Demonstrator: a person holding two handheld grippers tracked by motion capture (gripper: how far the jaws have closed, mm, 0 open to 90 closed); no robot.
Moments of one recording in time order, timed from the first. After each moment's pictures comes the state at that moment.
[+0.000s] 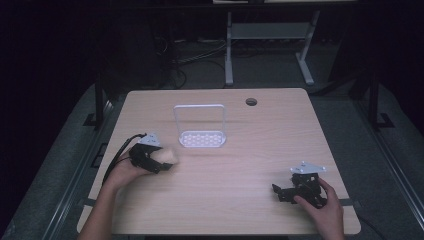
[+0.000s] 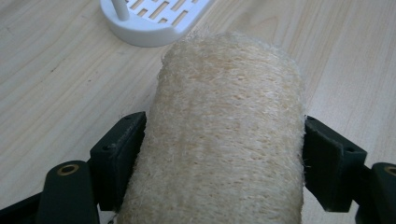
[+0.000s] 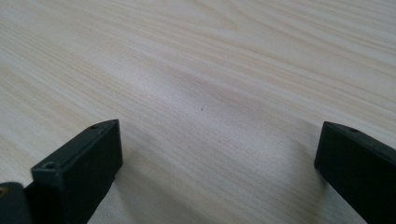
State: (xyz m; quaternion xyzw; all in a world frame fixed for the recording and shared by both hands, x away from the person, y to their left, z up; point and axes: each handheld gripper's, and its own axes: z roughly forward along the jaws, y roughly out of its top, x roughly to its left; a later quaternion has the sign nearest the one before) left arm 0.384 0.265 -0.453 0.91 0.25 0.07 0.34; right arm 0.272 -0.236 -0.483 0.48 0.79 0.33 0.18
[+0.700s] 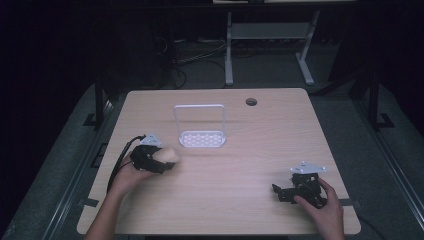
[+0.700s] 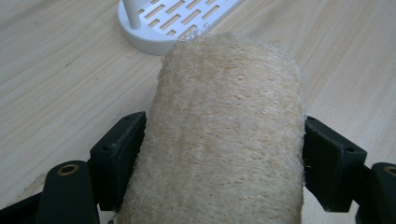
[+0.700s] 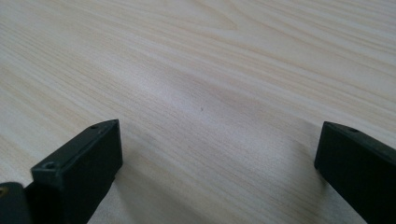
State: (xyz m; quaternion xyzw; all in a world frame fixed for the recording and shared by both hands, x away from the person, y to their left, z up) left arm 0.368 0.252 -0.443 0.88 0.32 0.10 0.33; right arm 0.272 -0.236 -0.483 0.48 0.79 0.33 0.18
